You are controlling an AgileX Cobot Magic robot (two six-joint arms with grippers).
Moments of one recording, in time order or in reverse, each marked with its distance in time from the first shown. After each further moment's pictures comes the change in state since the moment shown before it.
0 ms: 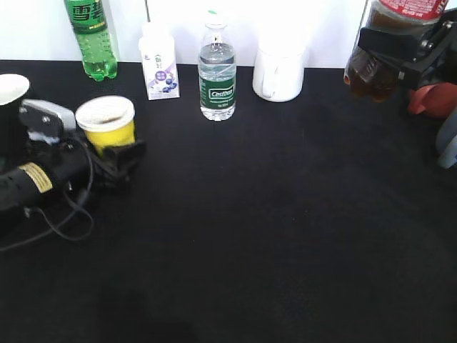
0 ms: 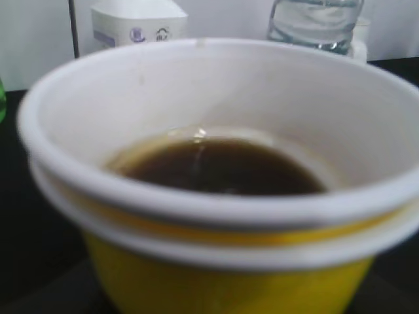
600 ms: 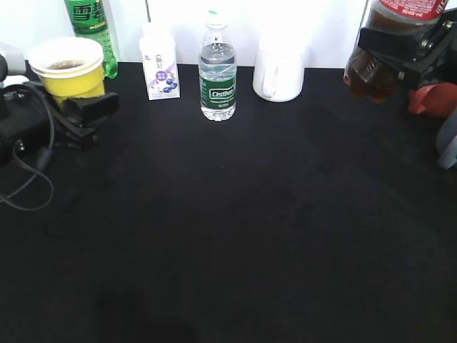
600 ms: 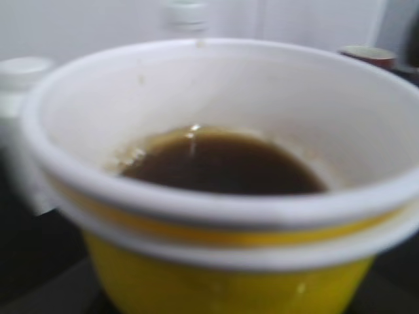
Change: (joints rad) left arm 0.000 -0.439 0.094 0.007 0.259 -0.039; right arm 0.000 0.000 0.000 0.000 0.000 -0.002
